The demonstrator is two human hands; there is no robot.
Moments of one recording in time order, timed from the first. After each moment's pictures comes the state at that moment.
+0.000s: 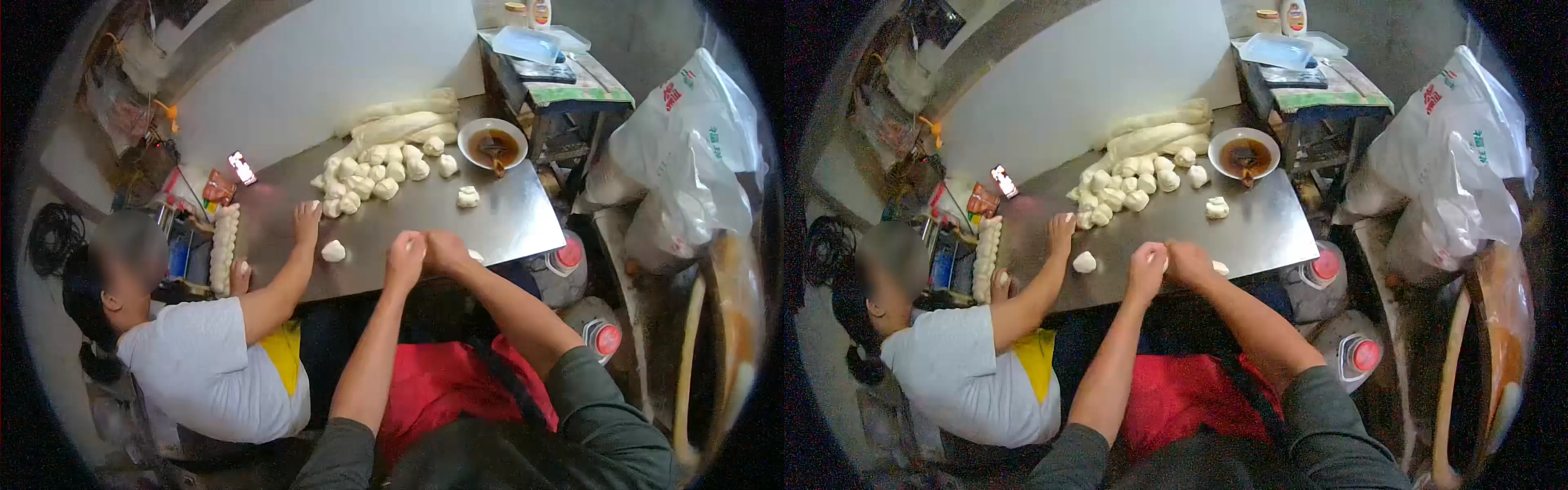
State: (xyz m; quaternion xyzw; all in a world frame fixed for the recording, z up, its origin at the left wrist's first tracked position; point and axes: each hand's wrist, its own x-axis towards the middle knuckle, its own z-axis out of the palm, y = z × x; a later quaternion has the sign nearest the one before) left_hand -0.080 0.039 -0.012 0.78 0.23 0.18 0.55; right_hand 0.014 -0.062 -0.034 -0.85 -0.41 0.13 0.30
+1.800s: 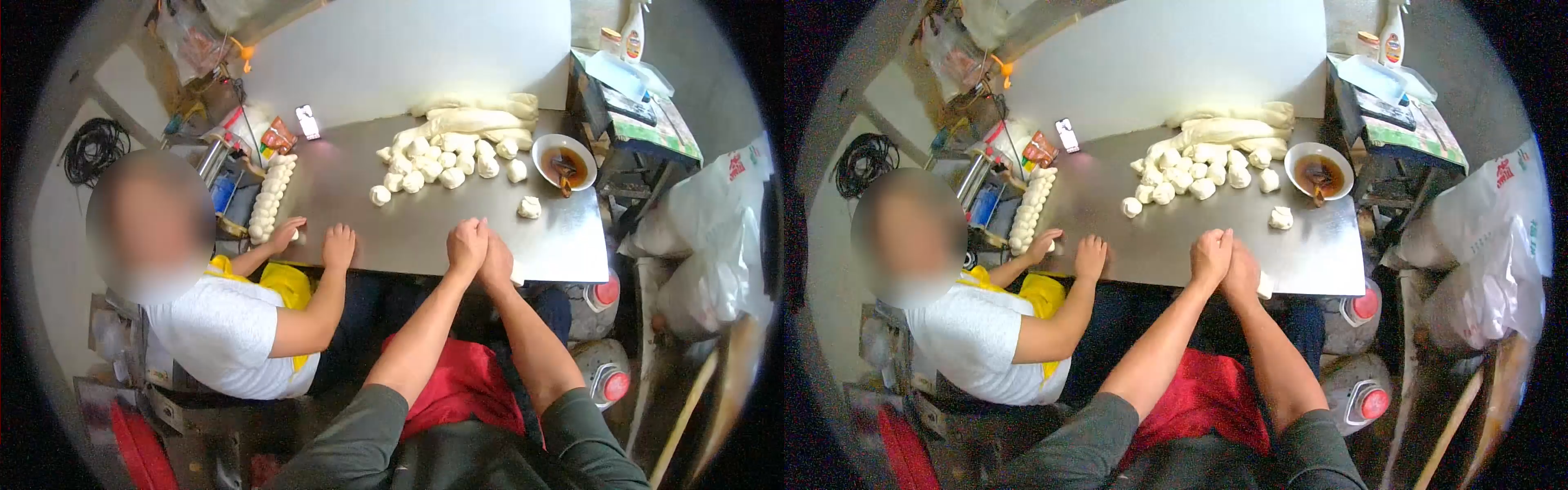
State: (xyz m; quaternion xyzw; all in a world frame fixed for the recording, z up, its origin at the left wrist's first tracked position) left_hand -0.045 0.027 -0.017 0.87 0.31 0.22 0.32; right_hand -0.013 -0.058 -0.049 -0.82 -0.30 0.02 0.48
